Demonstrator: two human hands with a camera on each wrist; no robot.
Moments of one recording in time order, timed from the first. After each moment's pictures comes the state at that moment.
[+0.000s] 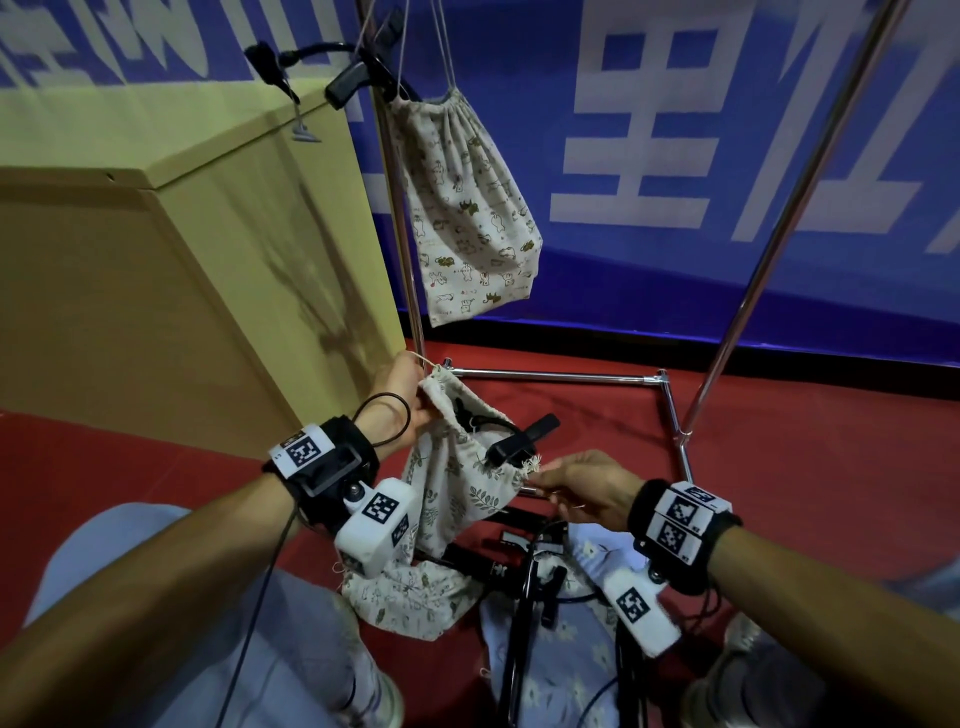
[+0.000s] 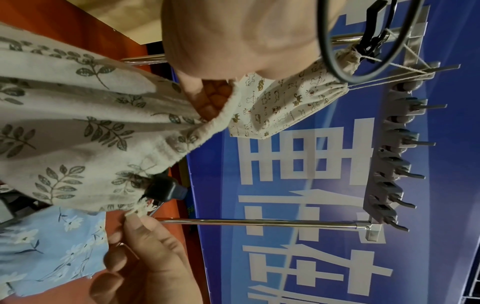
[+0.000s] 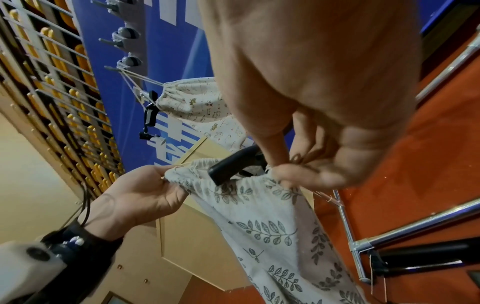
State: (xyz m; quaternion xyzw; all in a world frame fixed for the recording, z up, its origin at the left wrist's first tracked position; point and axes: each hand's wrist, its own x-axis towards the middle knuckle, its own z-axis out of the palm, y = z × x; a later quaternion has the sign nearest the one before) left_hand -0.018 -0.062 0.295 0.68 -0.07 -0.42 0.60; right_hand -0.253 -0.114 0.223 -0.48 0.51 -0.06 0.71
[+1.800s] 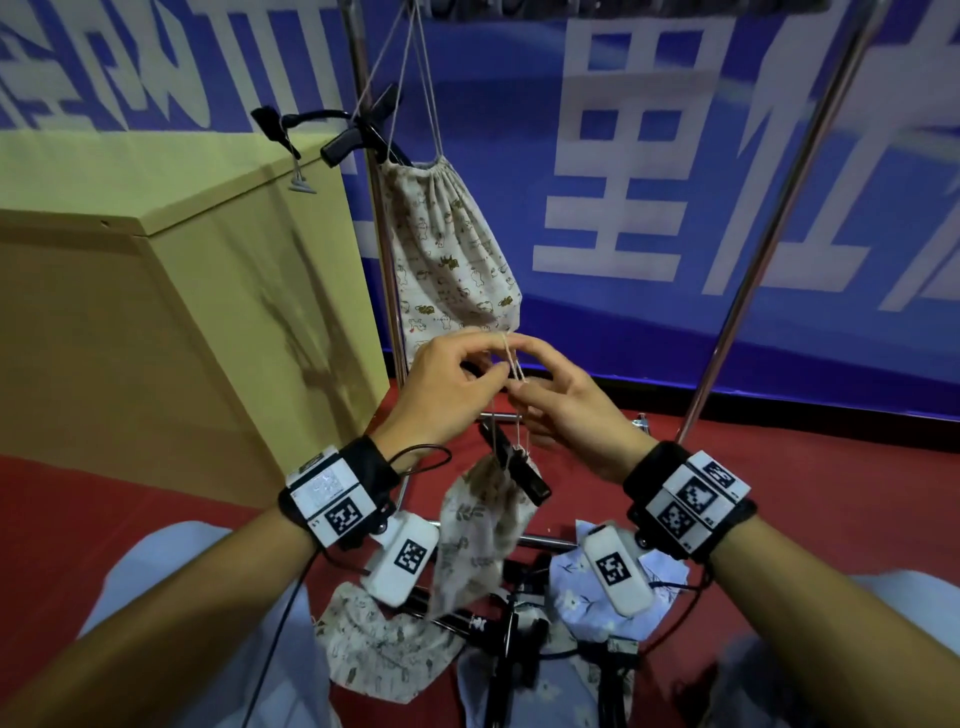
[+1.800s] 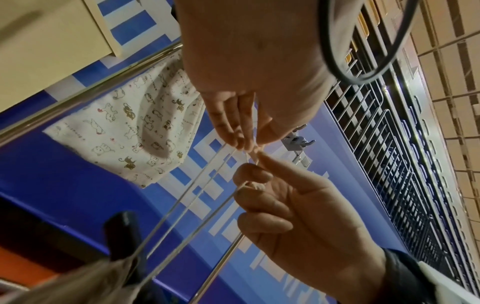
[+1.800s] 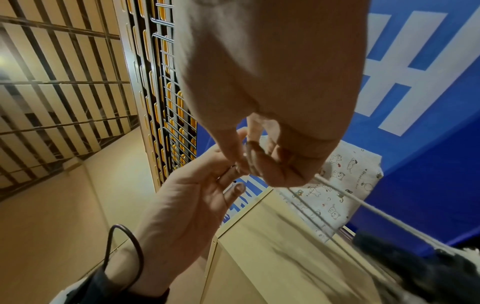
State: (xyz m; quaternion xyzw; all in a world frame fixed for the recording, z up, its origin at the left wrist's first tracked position) left_hand -0.078 -0.068 0.371 0.59 -0.61 -0.13 0.51; right_hand -0.236 -0.139 0.352 -0.64 0.19 -0.27 0.70
